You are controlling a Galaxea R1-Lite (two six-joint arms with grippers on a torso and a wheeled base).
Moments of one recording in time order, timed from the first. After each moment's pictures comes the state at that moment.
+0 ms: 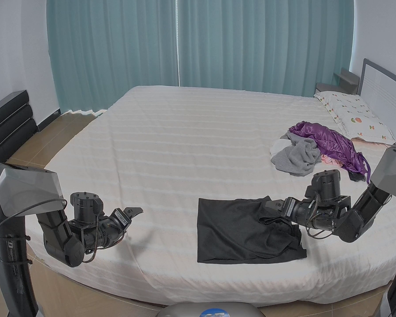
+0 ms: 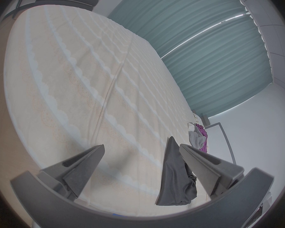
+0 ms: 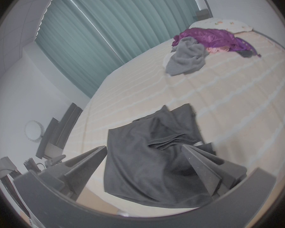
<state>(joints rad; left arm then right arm) -0.19 2.27 -0.52 -1.21 -0.18 -0.95 0.31 2.10 -0.66 -0.83 0.05 0.62</state>
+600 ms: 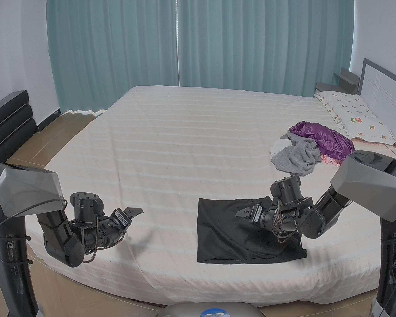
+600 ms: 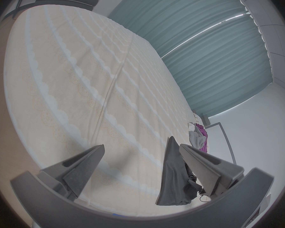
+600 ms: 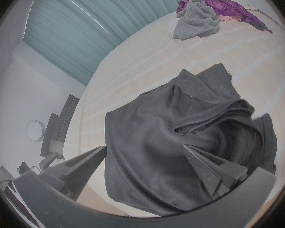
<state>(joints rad) -0.19 2.27 -0.52 -1.21 -0.18 -0.95 0.43 2.34 -0.97 -0.61 0.08 0.75</state>
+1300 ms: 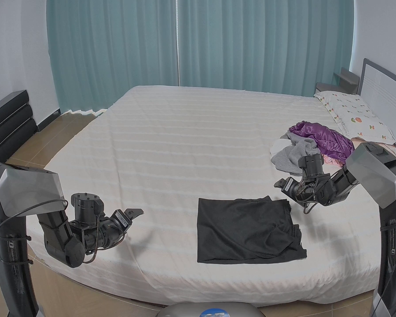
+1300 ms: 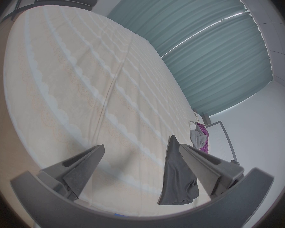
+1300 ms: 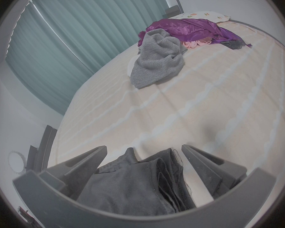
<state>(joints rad) -0.19 2.28 -0.52 -1.21 -0.18 -0.93 0.16 2.46 -1.31 -0.43 -0.04 0.70</state>
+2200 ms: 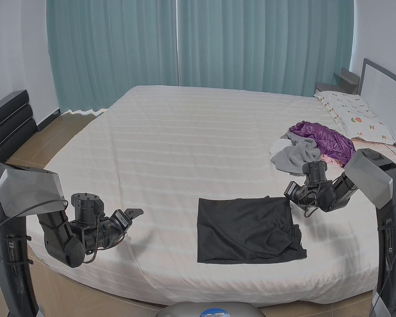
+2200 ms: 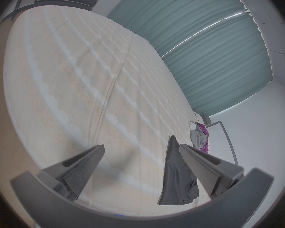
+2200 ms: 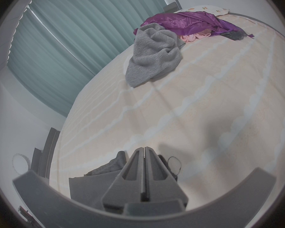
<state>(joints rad) -0.19 2.28 -0.52 -1.21 -0.18 -0.93 0.12 2.52 -1.29 -0.55 0.02 0.71</state>
